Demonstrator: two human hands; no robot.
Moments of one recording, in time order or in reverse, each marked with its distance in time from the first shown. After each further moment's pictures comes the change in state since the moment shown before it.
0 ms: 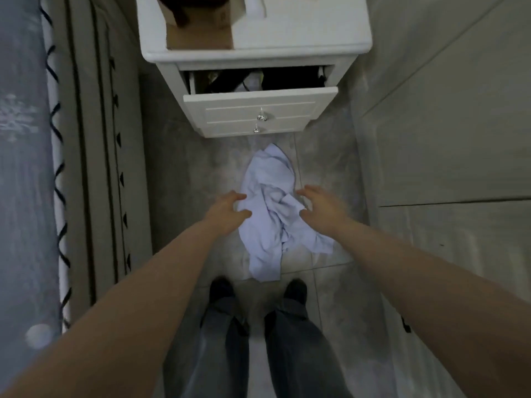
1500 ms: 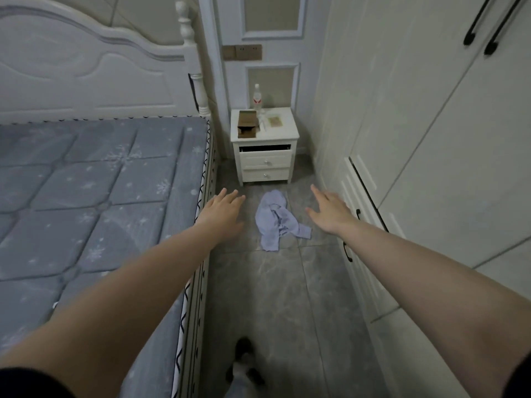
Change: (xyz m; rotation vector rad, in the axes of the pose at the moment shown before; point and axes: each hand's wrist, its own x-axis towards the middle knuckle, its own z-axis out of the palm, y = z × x) left_hand -0.854 -0.100 0.246 0.863 0.589 0.377; right_hand -0.839 0.016 0.095 -0.122 0.420 -0.166
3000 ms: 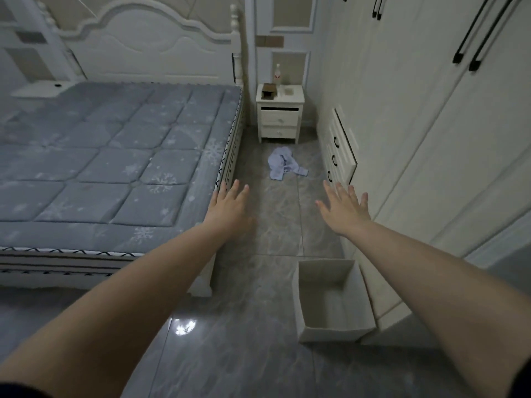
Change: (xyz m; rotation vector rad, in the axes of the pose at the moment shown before) left_hand -0.788 0.289 0.177 -0.113 0.107 -0.208; right_hand -0.823 0.110 0.152 -0.296 0.110 -0.019
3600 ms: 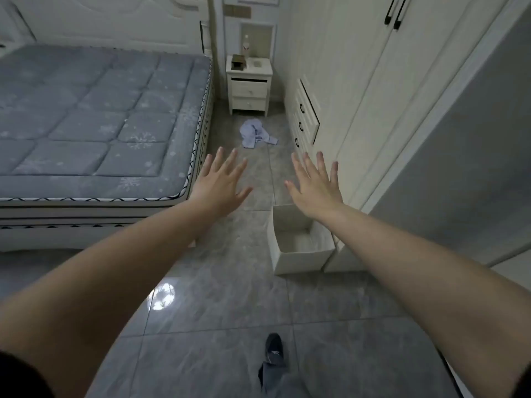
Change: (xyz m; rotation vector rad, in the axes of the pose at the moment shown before) left_hand -0.238 0.009 0.039 0.127 0.244 0.258; right_hand -0.279 -0.038 0.031 -0.033 0.202 -0.108
